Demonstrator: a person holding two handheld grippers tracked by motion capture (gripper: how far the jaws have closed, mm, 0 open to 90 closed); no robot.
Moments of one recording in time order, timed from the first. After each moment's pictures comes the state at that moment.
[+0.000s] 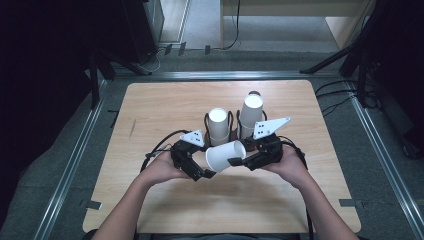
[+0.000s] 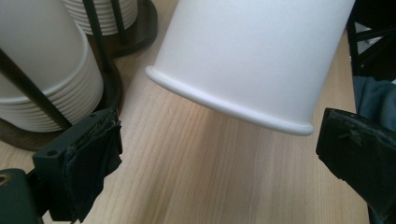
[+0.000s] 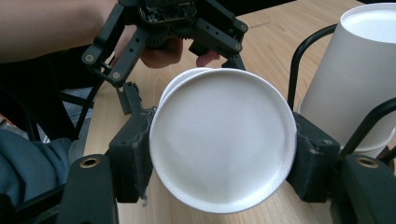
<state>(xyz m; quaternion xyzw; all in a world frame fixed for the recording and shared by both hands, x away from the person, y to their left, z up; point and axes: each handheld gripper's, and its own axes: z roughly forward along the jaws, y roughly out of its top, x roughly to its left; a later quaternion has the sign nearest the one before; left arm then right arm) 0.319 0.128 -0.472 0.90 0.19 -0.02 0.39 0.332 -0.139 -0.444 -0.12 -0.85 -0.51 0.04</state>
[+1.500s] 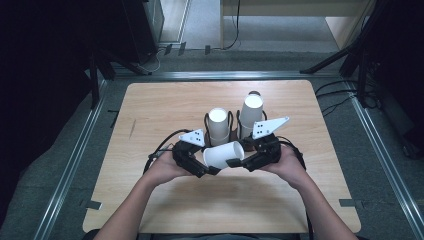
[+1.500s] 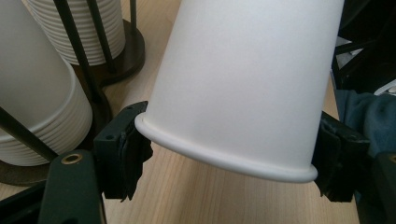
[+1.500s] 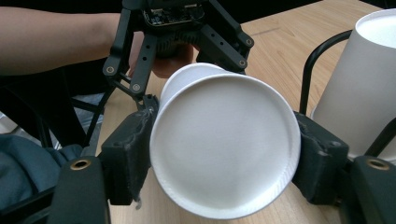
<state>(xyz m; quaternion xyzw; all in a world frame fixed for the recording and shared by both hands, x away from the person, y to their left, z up) 0.318 0.125 -0.466 0.89 0.16 -0.02 0.43 0.331 -0.135 -0.444 -0.12 -0.84 -0.52 0.05</state>
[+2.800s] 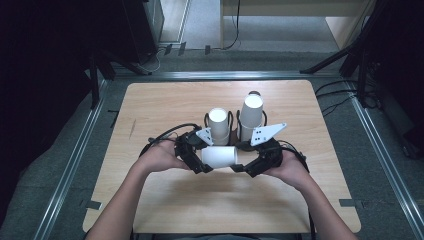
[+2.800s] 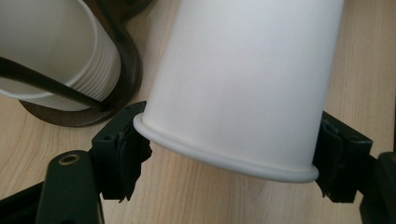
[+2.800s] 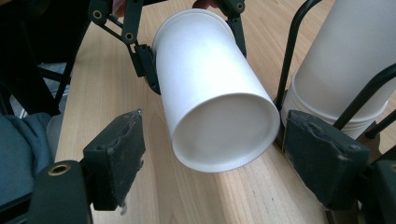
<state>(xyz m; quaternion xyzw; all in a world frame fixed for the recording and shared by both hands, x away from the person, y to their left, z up) 0.334 0.109 -0.446 0.96 0.14 0.00 0.24 0.326 -0.138 -0.455 -0.12 -0.88 -0.47 0.00</state>
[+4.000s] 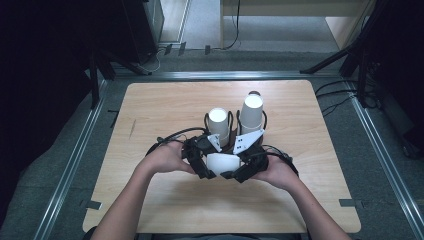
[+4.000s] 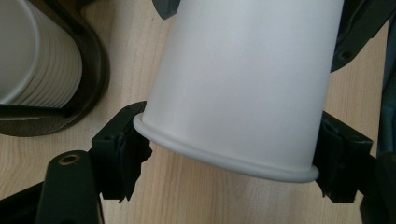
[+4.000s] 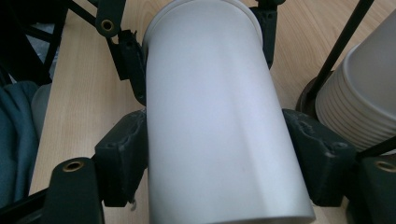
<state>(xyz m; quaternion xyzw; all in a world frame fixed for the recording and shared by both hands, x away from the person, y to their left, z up) 0.330 0.088 -0.454 0.97 0.11 -0.03 0.19 0.320 -0.103 -0.475 -0.09 -0.91 -0.40 0.01</state>
